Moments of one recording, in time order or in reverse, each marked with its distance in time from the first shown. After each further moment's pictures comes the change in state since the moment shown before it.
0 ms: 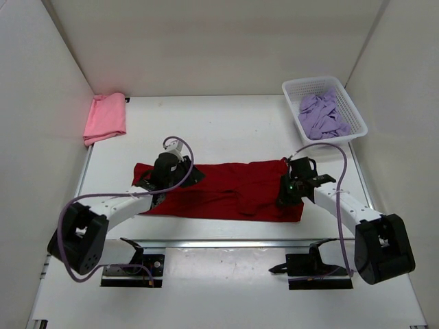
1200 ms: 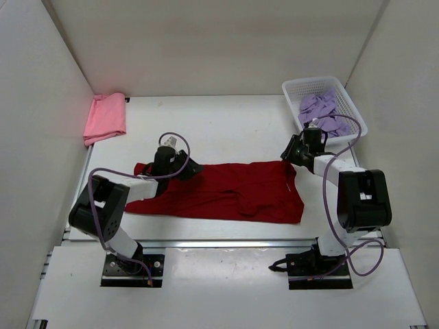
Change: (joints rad) left arm 0.117 0.273 0.044 0.196 0.117 -0.183; right arm -0.247 0.385 0.216 0.514 0.066 0.065
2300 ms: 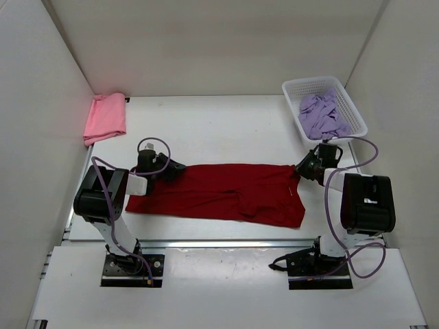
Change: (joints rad) left arm 0.230 0.173 -0.048 0.174 0.076 -0.121; right arm -0.157 -0.013 -0.176 0.110 -0.041 0.131
